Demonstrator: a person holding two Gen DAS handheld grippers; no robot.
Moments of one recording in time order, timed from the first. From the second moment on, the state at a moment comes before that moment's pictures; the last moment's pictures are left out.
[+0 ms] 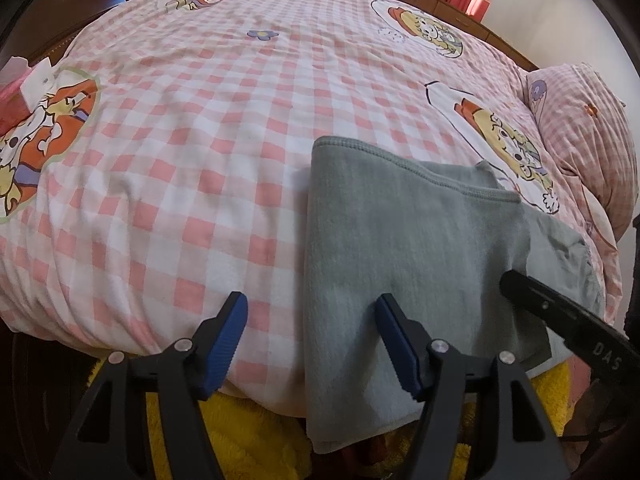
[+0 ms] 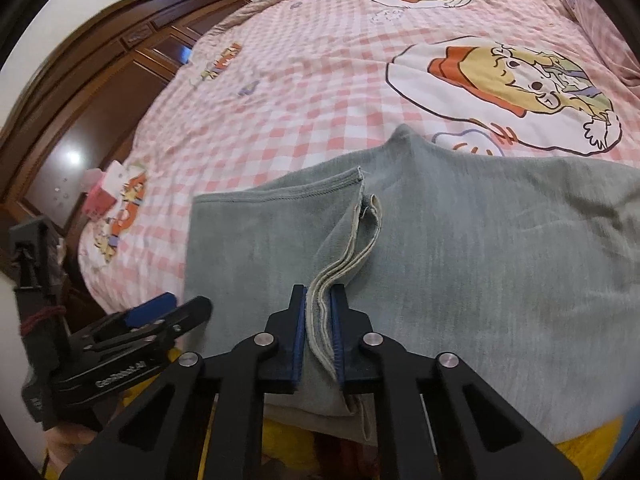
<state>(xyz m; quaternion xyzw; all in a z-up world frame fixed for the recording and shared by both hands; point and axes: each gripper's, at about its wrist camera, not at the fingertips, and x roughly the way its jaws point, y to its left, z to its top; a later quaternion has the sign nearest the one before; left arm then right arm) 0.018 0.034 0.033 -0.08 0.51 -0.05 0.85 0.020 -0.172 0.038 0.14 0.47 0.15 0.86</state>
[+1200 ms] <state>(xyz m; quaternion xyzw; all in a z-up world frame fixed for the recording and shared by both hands) 0.010 -0.004 0.078 -0.03 0.48 -0.06 0.88 -0.033 -0.355 0.137 0.23 0.36 0.05 0.90</state>
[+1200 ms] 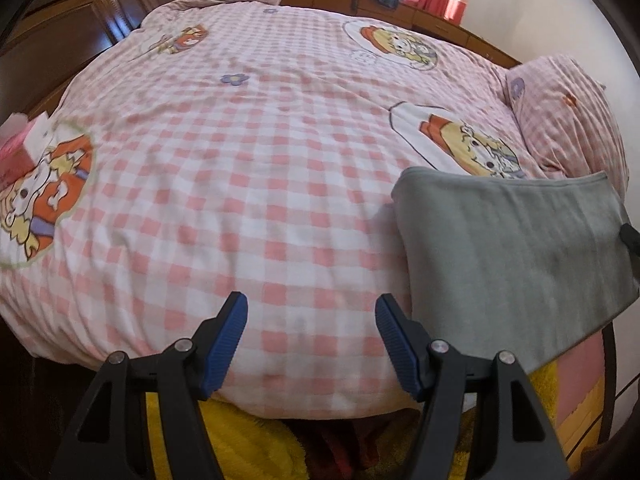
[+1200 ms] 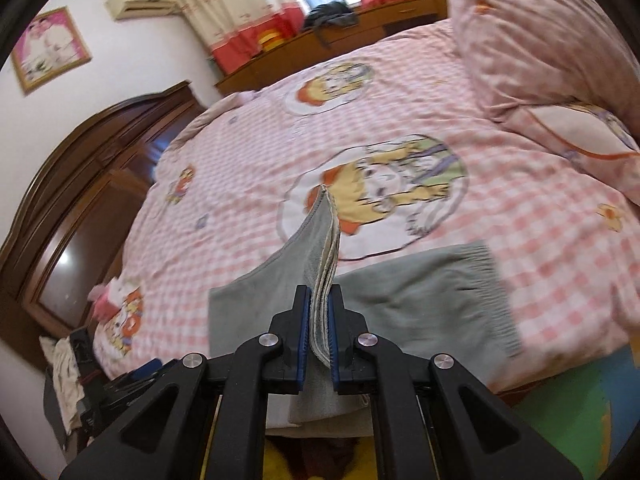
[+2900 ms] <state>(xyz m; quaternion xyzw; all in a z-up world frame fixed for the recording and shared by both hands) 0.074 -0.111 0.037 0.02 0.51 -0.15 0.85 0.007 -0.397 0.027 0.13 0.48 -0.06 0.87</state>
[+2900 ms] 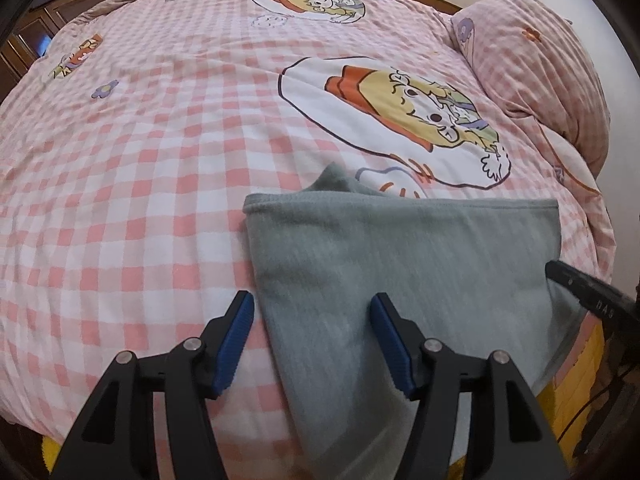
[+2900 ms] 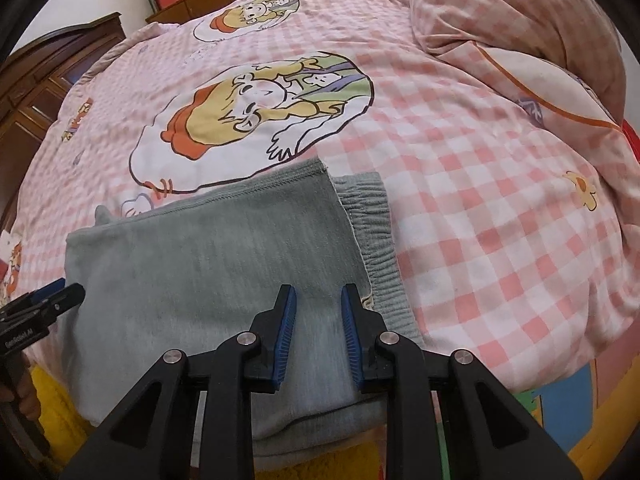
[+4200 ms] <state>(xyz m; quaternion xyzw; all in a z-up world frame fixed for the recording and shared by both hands) 0.040 -0.082 0.030 -0.02 0.53 -0.19 0.83 -0.003 -0.296 0.029 0.16 0.52 0.02 0.84</state>
